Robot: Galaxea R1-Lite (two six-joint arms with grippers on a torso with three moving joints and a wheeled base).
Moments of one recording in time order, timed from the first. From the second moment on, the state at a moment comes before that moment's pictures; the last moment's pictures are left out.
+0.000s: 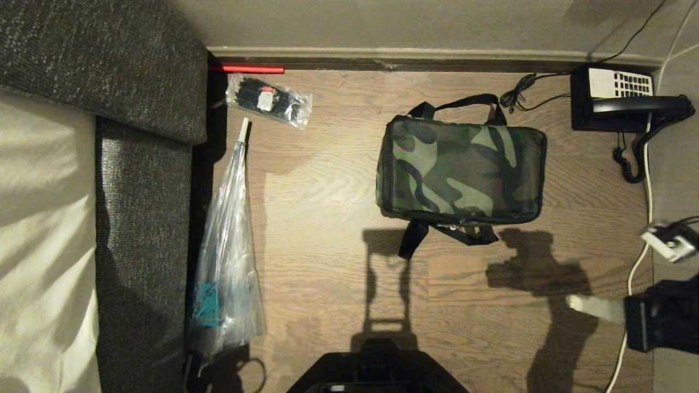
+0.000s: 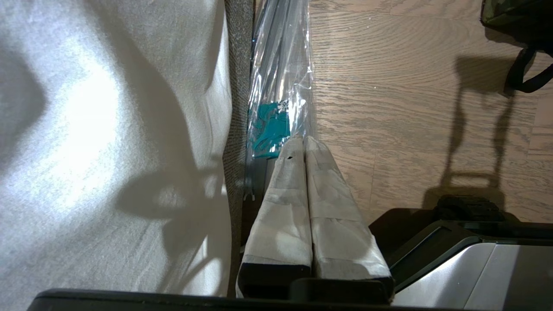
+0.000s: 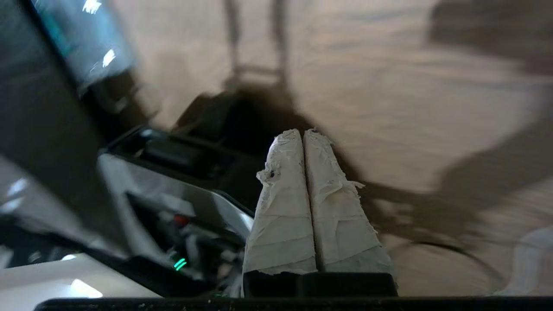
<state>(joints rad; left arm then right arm) 0.00 0.00 0.00 0.00 0.00 0.00 0.06 1.25 -0.45 -0.19 0.41 0.05</state>
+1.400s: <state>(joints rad) 0.00 0.00 0.00 0.00 0.00 0.00 0.26 1.99 -0.53 -1.17 0.27 -0.03</state>
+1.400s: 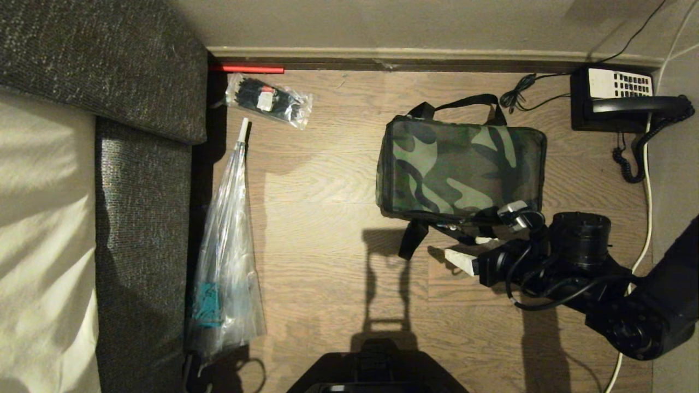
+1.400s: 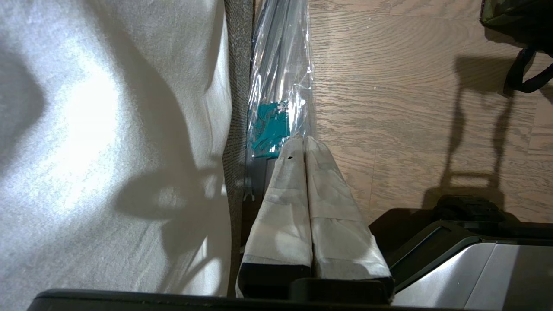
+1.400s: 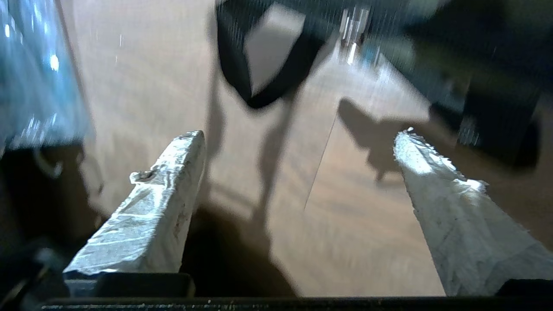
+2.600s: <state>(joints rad) 0.00 0.00 0.00 0.00 0.00 0.00 0.27 2.21 -0.61 -1.49 0.21 0.03</state>
